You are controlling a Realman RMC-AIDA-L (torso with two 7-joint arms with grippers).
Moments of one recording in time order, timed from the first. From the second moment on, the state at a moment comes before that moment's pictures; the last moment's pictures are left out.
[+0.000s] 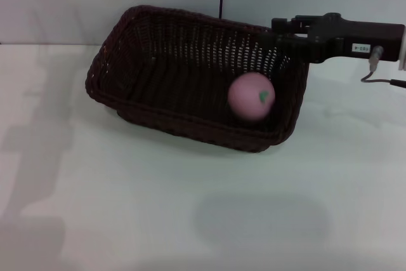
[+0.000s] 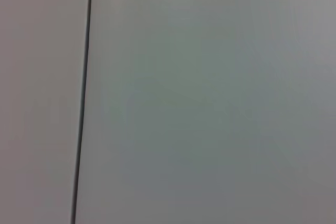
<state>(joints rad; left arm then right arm) -0.10 -2.06 1.95 0.99 2.54 -1.03 -2.88 0.61 2.05 -0.88 -0.75 -1.78 -1.41 1.65</state>
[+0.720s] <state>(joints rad) -0.07 -2.06 1.91 0.93 2.53 -1.09 -2.88 0.25 2.07 -0.47 -0.44 -1.19 -1.62 1.06</state>
